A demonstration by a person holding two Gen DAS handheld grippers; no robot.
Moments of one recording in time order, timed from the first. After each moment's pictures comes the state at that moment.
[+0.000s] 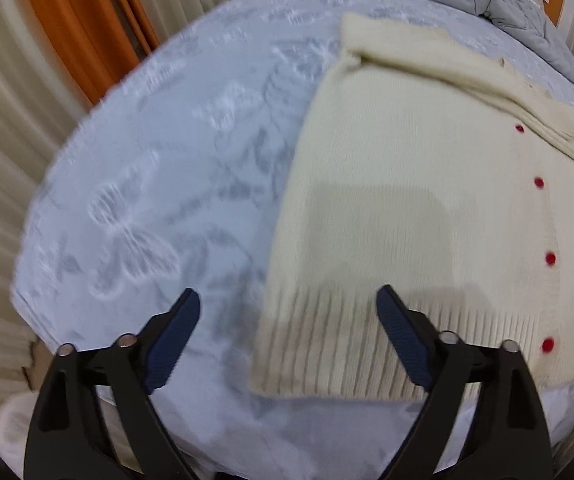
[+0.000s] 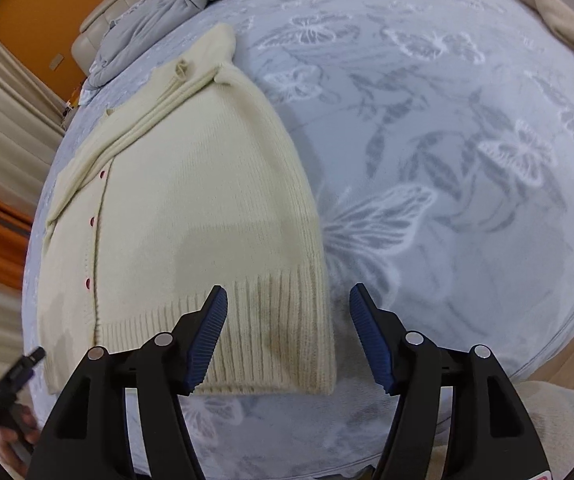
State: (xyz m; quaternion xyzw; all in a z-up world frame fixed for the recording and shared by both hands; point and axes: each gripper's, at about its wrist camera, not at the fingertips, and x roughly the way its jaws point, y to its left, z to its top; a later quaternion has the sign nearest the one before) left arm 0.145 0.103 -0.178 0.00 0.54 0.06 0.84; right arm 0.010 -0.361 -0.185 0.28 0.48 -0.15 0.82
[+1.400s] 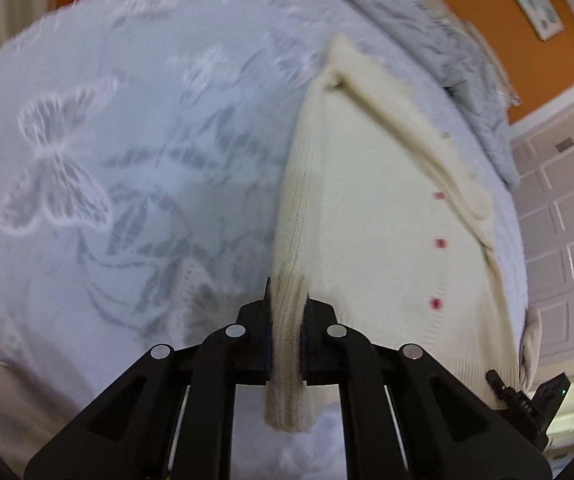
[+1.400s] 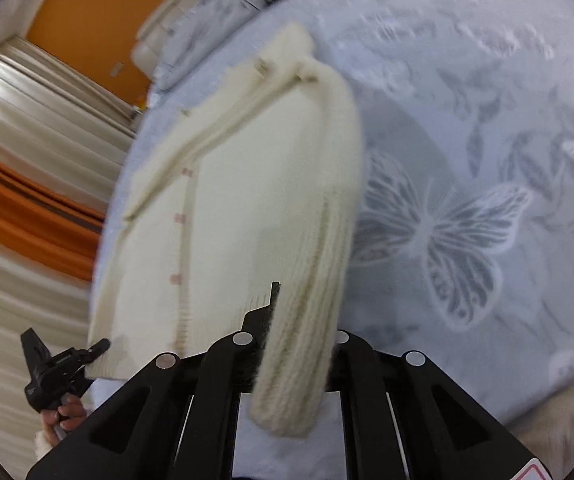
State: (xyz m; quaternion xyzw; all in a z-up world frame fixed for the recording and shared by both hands) left arm 0.133 0.143 -0.156 -0.25 0.51 -0.07 0.82; right arm 0.012 -0.337 -0.161 0.34 0.43 -0.02 0.84
